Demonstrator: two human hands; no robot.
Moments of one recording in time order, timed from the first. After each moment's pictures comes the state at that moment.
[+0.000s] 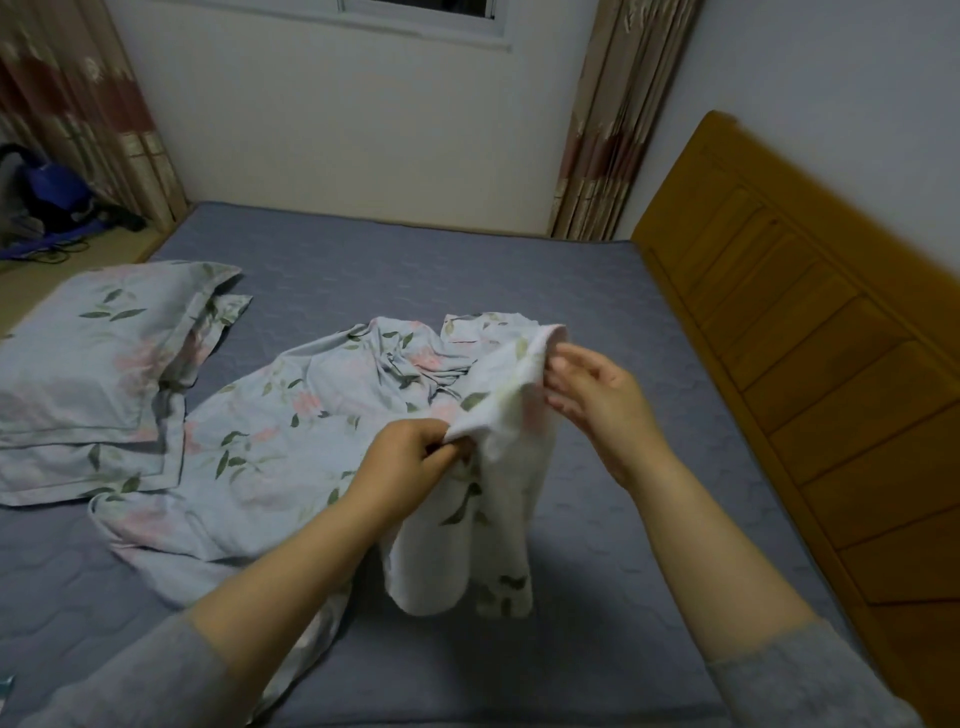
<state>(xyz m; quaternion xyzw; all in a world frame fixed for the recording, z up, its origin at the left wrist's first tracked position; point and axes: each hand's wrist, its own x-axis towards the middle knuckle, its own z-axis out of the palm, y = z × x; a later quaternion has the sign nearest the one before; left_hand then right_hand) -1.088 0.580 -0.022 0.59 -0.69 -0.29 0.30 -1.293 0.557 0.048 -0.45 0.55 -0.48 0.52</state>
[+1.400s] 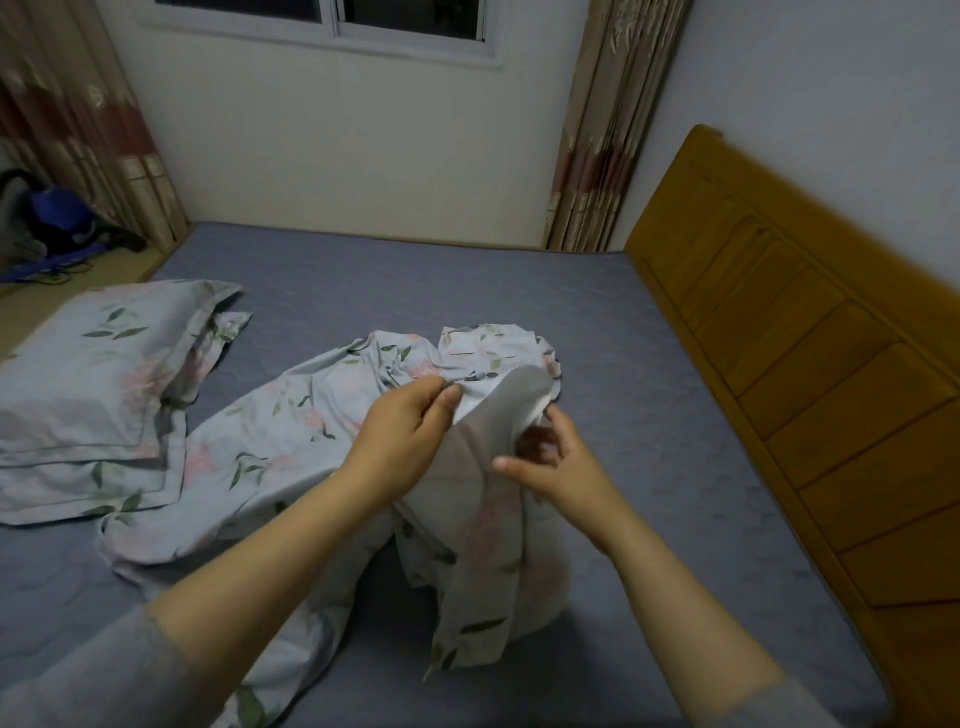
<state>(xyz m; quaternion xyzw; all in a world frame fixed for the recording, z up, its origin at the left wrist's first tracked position) -1.093 0.581 0.030 0.53 -0.72 -0.20 0.40 -1.291 0.597 0.009 -0.53 0.55 -0.37 0.53</state>
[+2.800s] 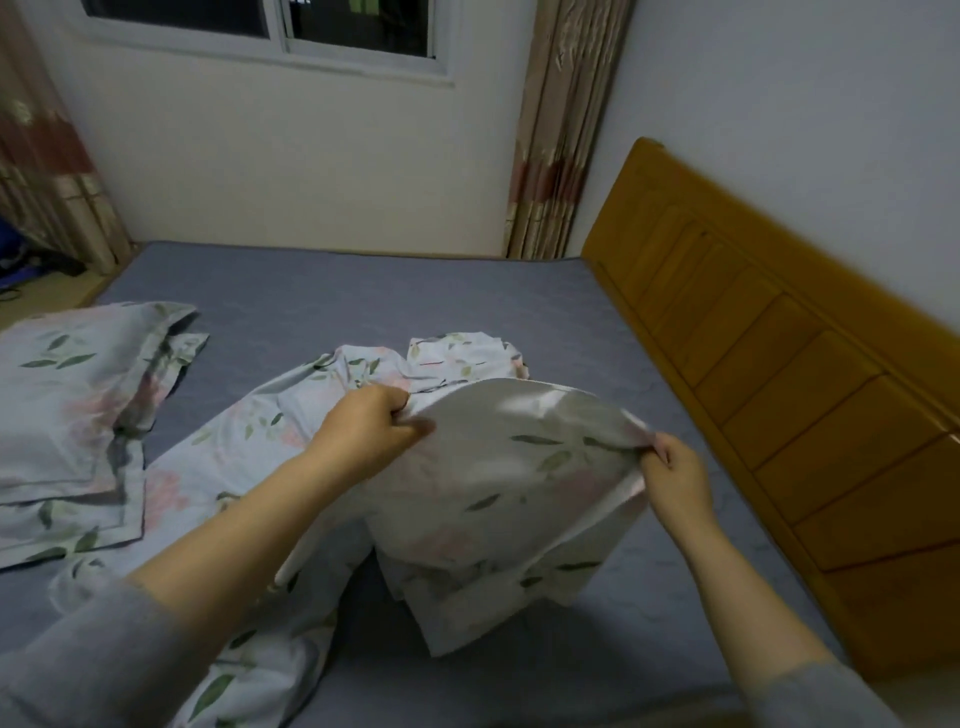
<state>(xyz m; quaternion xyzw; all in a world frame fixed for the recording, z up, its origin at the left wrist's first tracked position) -1.071 0.563 0.038 0.62 -0.73 -0.22 0.20 -1.394 0.610 -0.013 -0.50 0.75 -0.38 0.21</state>
